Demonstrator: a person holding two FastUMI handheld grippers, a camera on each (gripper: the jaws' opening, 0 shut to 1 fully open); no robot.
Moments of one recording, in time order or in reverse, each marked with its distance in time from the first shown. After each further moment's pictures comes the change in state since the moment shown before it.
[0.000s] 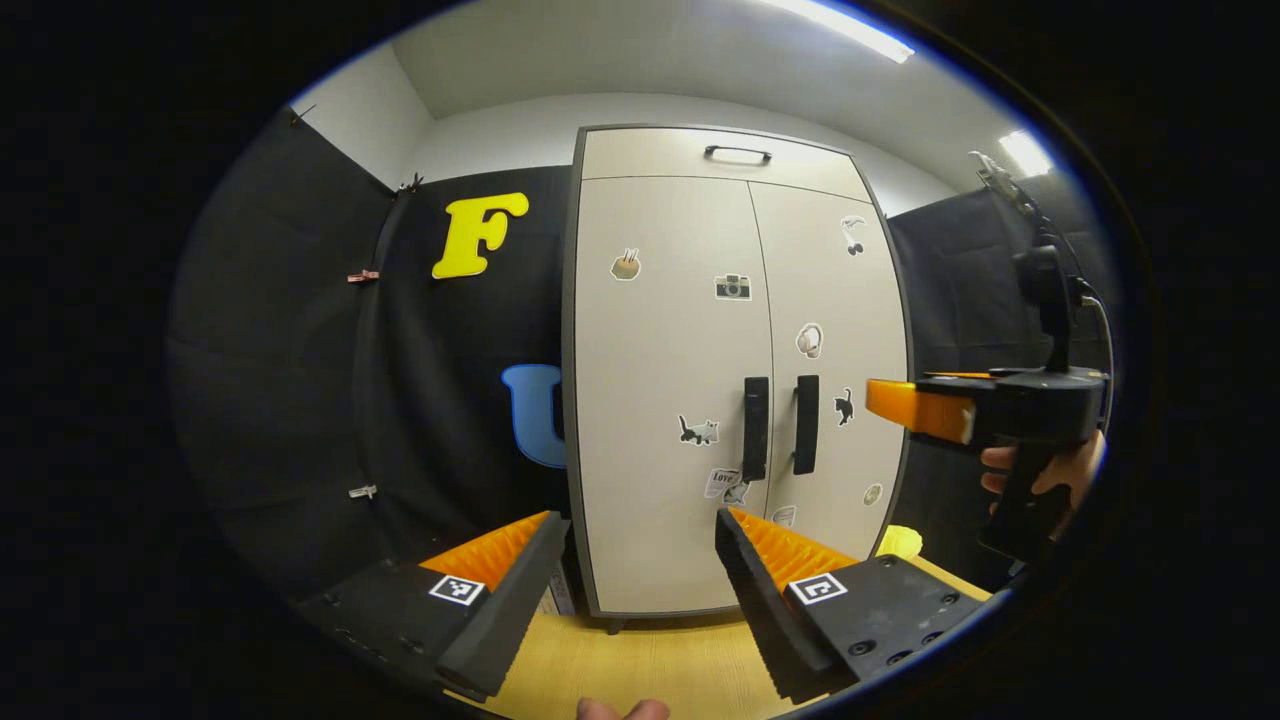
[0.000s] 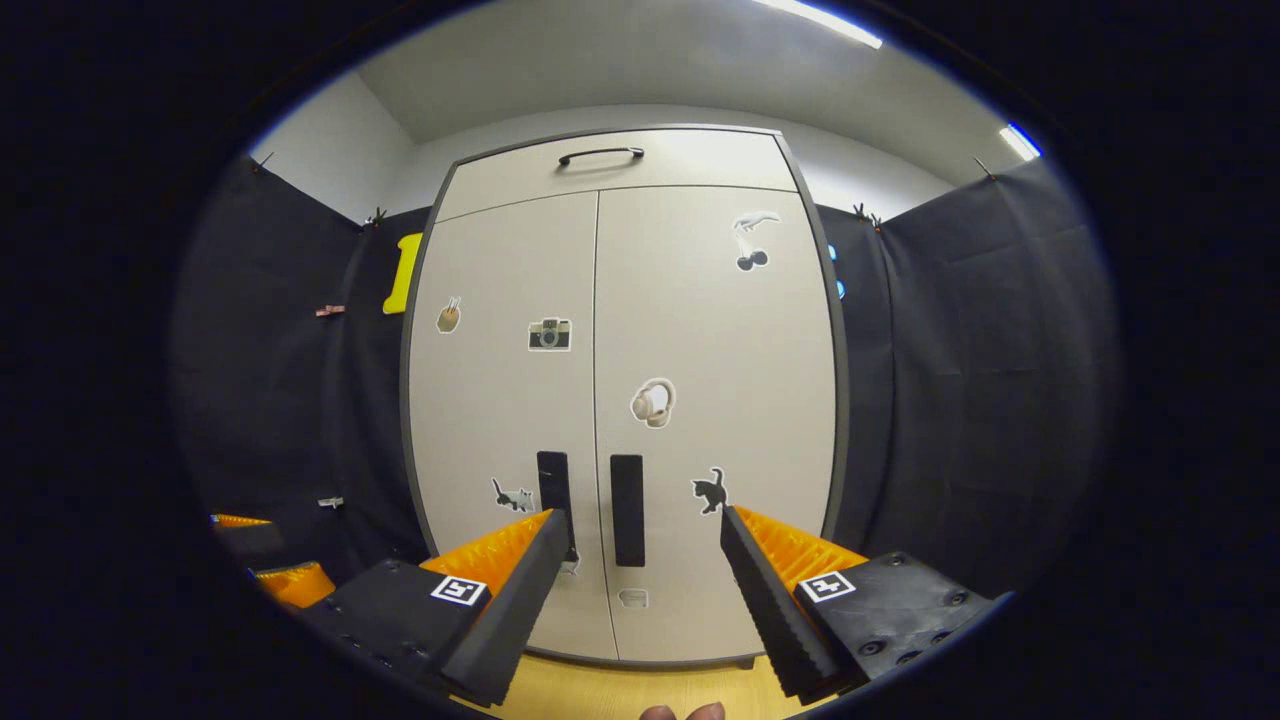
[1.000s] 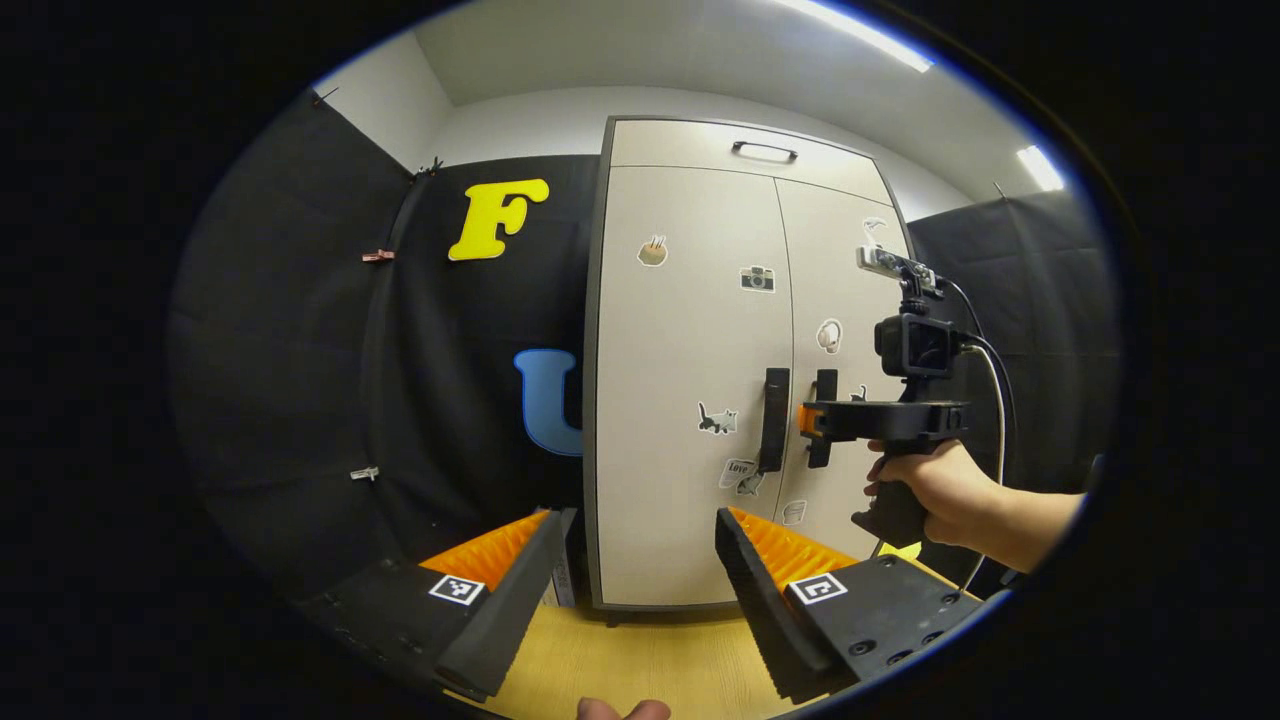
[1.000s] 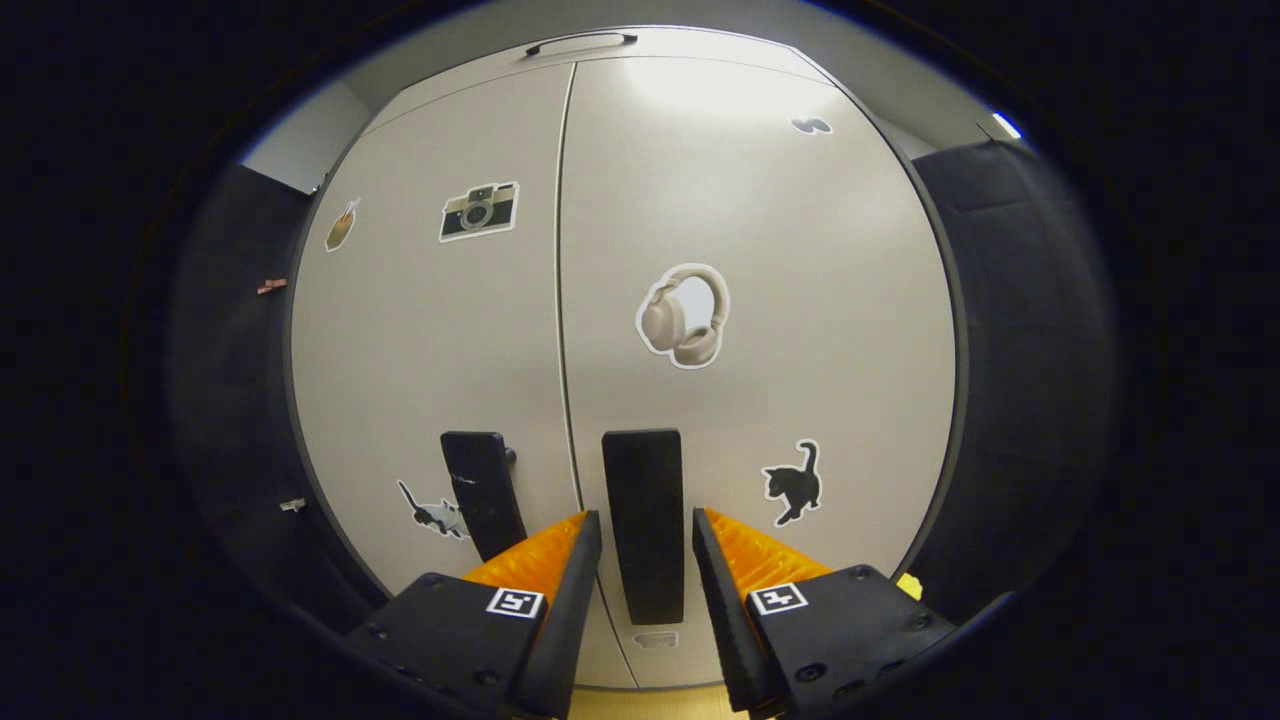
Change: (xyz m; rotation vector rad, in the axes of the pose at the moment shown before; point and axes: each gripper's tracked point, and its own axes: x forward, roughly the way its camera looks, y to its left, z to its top) left arm 0.001 0.019 -0.016 -0.048 0.019 0.021; right arm 0.139 0.009 -0.068 0.013 0.110 -0.095
